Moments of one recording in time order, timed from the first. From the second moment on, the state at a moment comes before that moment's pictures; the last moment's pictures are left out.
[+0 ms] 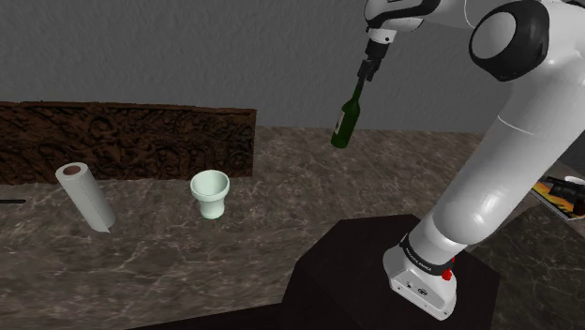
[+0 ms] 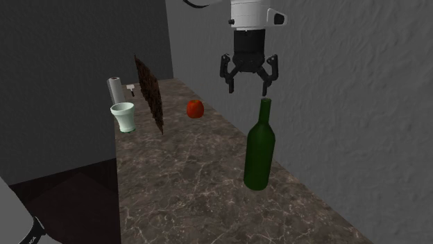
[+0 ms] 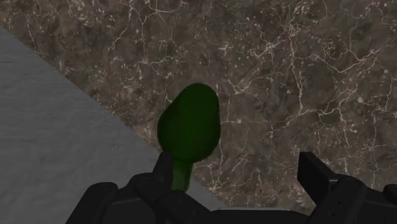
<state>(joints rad) -0.12 0.11 -0.47 -1.74 0.02 1.88 -0.71</state>
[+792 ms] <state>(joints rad) -0.19 0.30 -0.48 -1.63 0.11 1.95 -0.80</state>
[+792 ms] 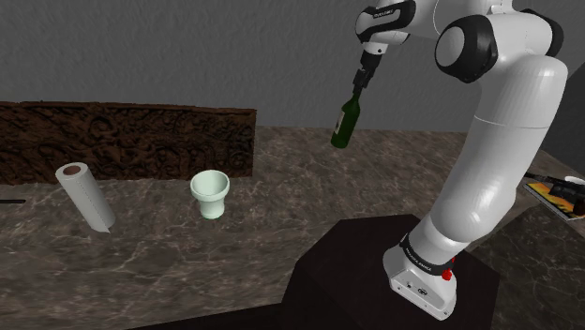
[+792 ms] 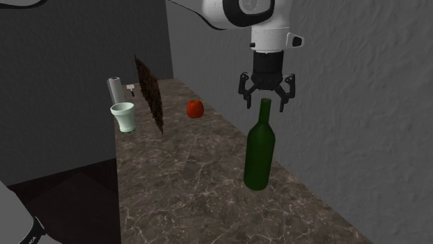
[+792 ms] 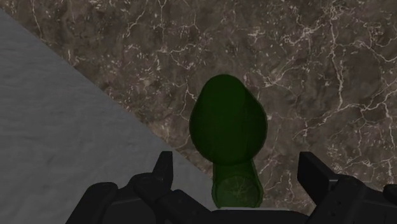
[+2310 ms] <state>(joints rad) -0.19 0.29 -0.49 -1.59 0.10 1.89 -0.79</state>
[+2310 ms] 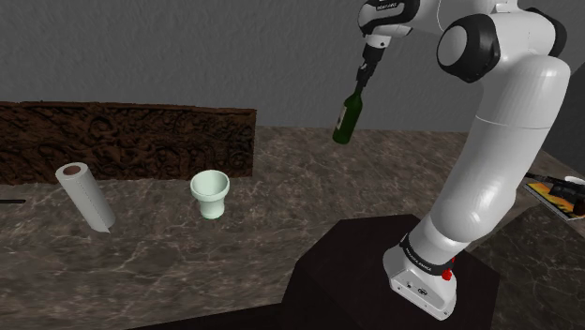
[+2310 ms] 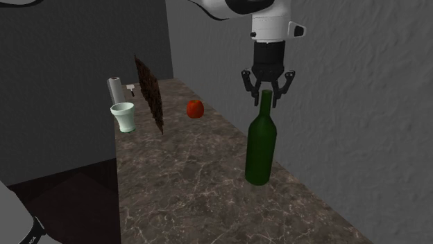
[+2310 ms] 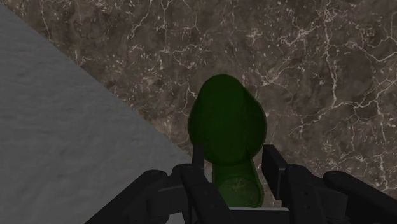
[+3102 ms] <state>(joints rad) -0.20 0.29 -0.49 -1.43 0.10 1.73 -0.79</state>
